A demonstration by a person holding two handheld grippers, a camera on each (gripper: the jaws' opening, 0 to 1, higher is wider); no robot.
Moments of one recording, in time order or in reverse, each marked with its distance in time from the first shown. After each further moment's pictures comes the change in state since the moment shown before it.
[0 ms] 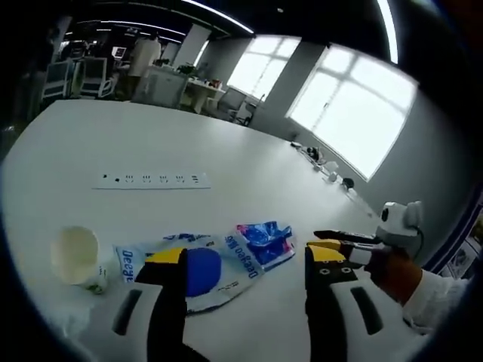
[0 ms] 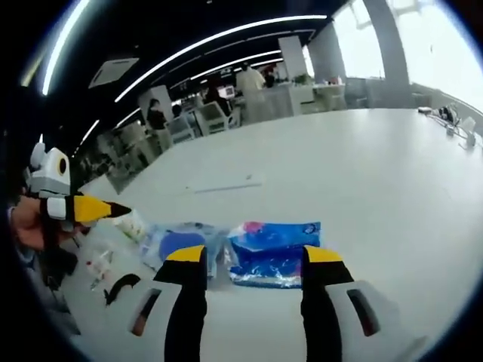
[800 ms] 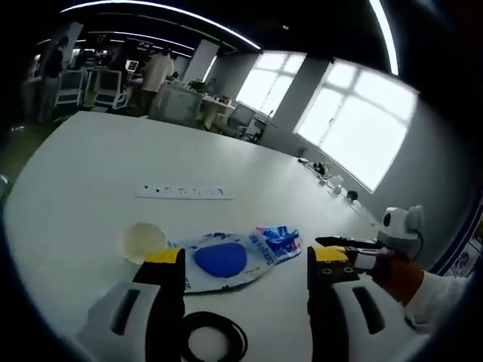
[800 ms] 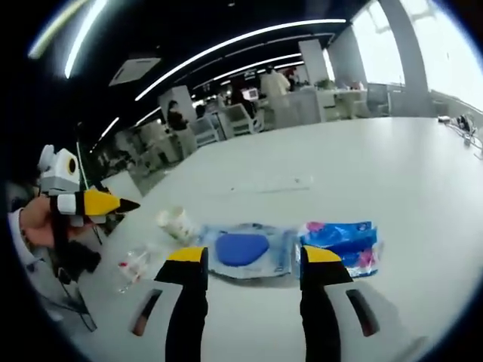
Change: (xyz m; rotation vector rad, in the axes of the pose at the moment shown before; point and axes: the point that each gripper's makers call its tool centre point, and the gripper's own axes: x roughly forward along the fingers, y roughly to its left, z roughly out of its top) left arm -0.098 0.029 0.011 -0.005 -0.093 0.047; right arm -0.024 0.110 -0.001 -0.047 -0.017 0.117
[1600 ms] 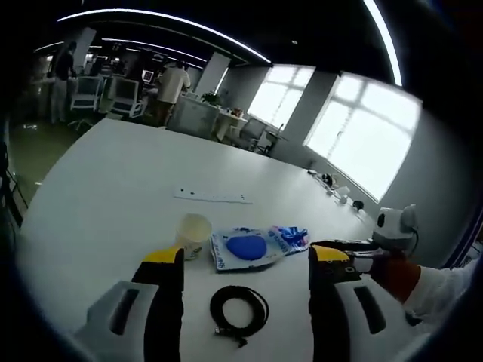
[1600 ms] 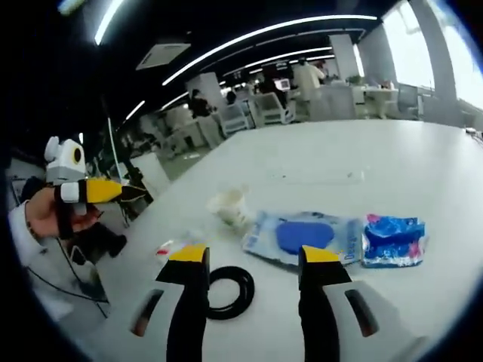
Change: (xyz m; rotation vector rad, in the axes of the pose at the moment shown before) left arm -0.099 0.039 -0.010 -0.017 -0.066 0.062; right arm 0.000 0.101 -0.024 -0.079 0.079 0.148
